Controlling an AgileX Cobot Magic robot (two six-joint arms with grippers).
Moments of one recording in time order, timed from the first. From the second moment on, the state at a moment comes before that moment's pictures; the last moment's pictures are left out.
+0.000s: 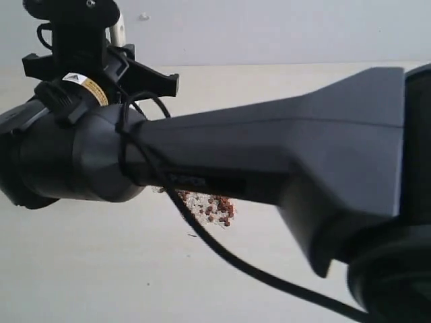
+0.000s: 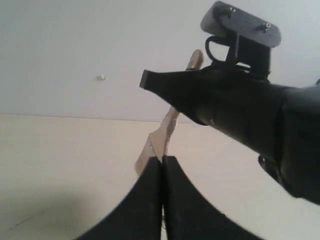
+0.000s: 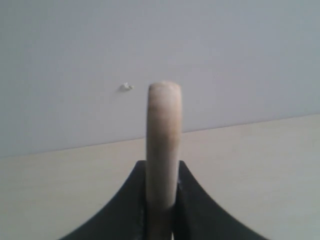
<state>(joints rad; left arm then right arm) -0.62 0.01 -0.06 0.29 0.16 -0.56 1.18 2.28 -1.82 1.65 -1.21 -1.11</state>
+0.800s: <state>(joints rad) -0.62 0.01 -0.06 0.29 0.16 -0.56 1.16 2.41 -1.84 1.60 -1.21 -0.99</state>
